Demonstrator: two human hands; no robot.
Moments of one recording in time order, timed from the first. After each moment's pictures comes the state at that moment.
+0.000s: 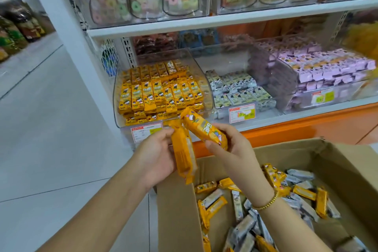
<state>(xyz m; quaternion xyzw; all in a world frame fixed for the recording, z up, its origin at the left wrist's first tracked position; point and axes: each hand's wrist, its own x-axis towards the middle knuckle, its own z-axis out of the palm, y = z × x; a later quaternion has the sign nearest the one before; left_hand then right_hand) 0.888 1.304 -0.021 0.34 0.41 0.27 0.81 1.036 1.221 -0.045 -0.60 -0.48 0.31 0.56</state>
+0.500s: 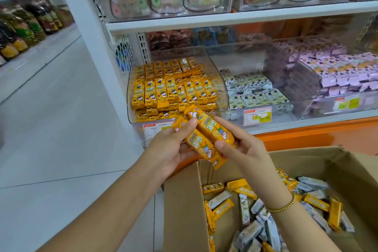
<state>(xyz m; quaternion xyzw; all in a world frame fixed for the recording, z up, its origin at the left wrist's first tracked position) 0.892 1.307 -0.018 0.38 0.42 0.33 0.75 1.037 1.225 -0.041 -0.46 -0.47 0.44 0.61</state>
